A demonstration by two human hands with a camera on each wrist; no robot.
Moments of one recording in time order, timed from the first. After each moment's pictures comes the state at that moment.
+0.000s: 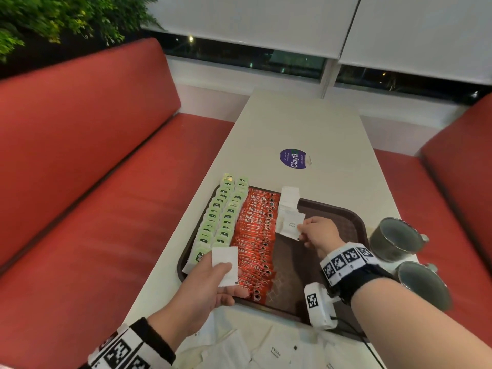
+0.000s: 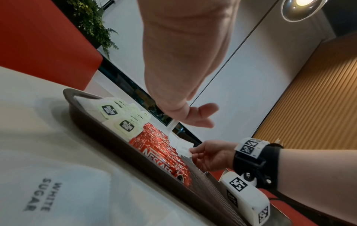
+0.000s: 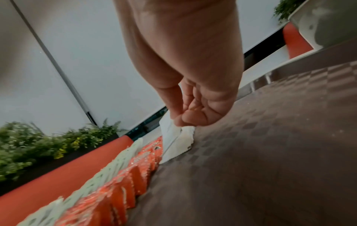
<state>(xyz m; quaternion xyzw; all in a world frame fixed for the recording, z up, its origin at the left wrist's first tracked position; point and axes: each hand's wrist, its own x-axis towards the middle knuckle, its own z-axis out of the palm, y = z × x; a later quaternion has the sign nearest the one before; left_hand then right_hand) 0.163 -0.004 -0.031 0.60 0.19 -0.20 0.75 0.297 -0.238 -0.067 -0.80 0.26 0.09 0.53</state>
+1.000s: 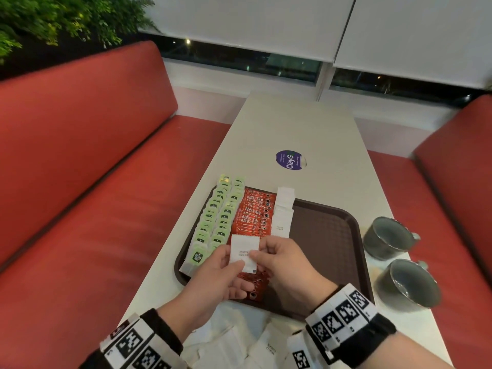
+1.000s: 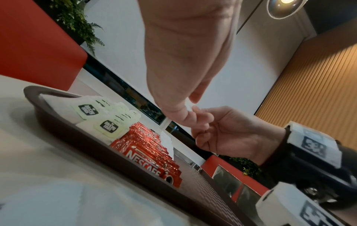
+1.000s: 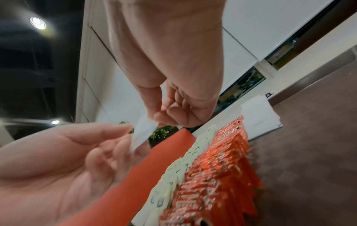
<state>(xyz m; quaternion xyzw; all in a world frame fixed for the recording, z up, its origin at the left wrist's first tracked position) 0.164 -0.020 -0.022 0.63 0.13 -0.19 0.74 0.204 -0.173 -0.035 -0.77 0.00 0.16 0.62</state>
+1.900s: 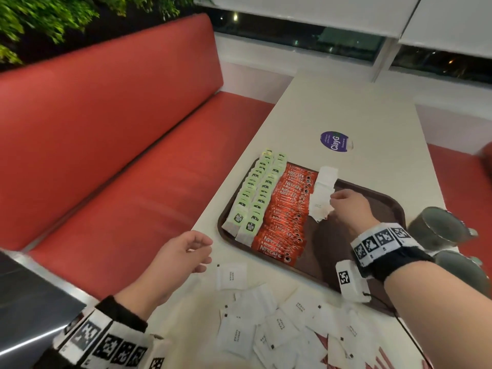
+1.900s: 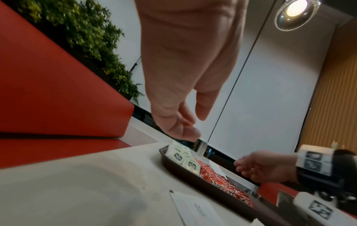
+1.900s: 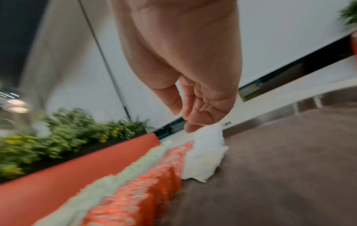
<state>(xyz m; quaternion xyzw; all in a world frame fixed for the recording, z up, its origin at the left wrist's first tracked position) 0.093 0.084 -0.036 0.77 0.22 -0.08 0.60 0.276 -0.219 -0.045 -0.89 0.15 0.06 0.42</state>
